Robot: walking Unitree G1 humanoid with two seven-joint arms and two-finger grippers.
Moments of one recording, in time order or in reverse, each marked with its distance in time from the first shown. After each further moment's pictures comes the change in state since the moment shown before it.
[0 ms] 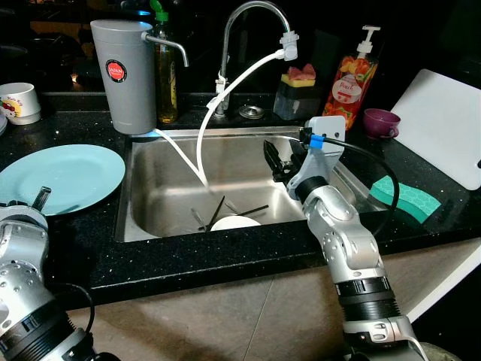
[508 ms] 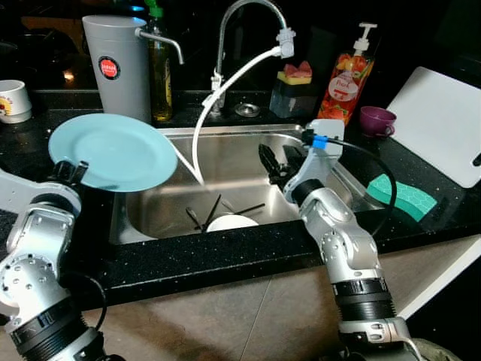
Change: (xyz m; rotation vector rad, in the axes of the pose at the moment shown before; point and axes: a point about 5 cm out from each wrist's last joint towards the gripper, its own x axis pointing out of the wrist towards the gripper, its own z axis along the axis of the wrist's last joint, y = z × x) left arm -0.027 -0.050 -0.017 -0.134 0.154 -0.588; right arm -0.003 0.004 -0.013 0.385 0.098 0.104
